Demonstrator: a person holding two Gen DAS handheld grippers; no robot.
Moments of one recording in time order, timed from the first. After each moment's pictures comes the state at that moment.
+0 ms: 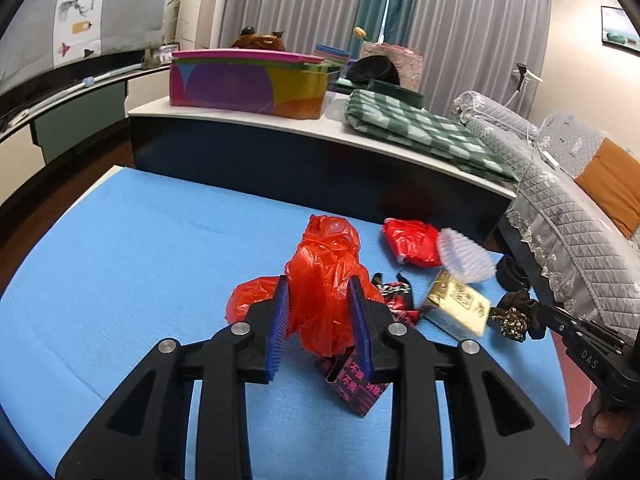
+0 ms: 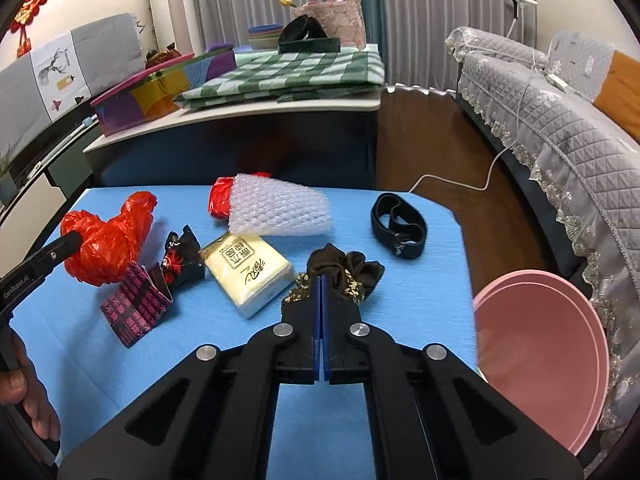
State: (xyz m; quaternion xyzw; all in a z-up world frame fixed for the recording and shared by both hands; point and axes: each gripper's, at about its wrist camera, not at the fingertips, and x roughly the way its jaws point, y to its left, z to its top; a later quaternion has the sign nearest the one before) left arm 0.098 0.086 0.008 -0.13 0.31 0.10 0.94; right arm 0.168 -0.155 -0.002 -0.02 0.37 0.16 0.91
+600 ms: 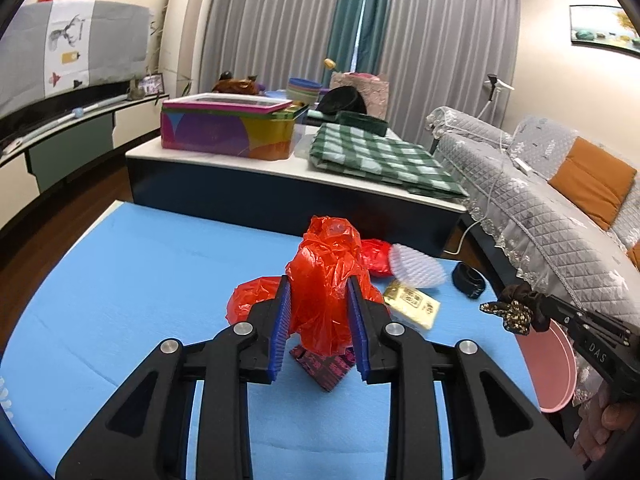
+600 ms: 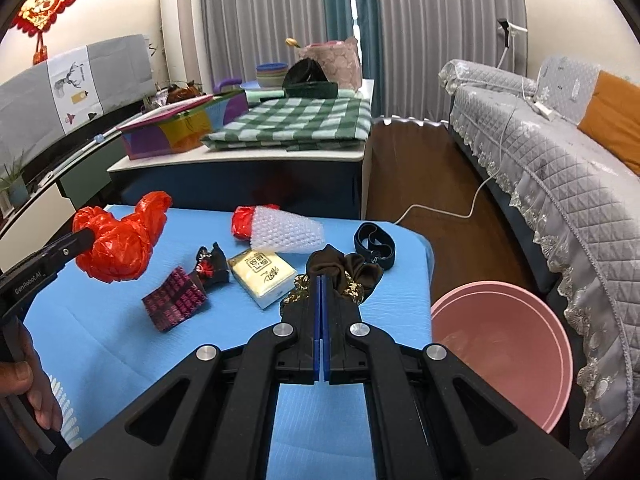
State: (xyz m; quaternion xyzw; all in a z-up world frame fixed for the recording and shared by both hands) left arm 0.054 0.061 0.049 -0.10 0.27 0.07 0.96; right arm 0.107 -0.180 0.049 -0.02 0.32 0.16 0.93
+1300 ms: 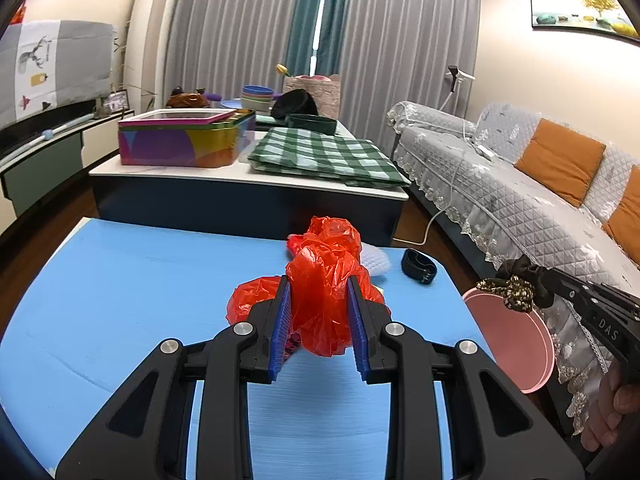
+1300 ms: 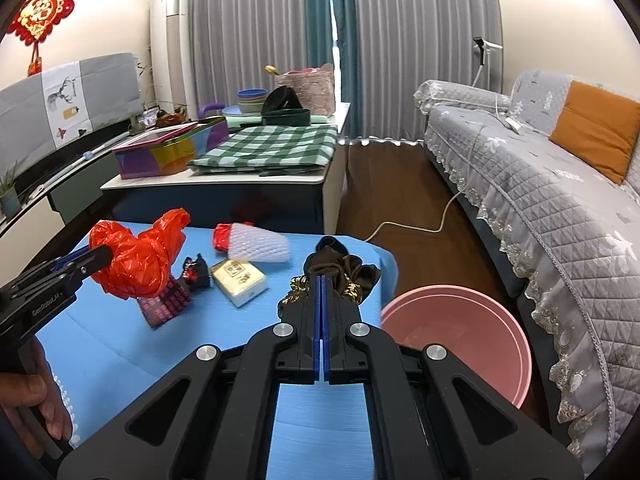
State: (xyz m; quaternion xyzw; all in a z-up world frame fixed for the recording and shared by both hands) left arm 0.045 0.010 0.054 -0.08 0.26 0.01 0.96; right arm 0.071 -0.224 0.070 -0.02 0.28 0.12 0.95
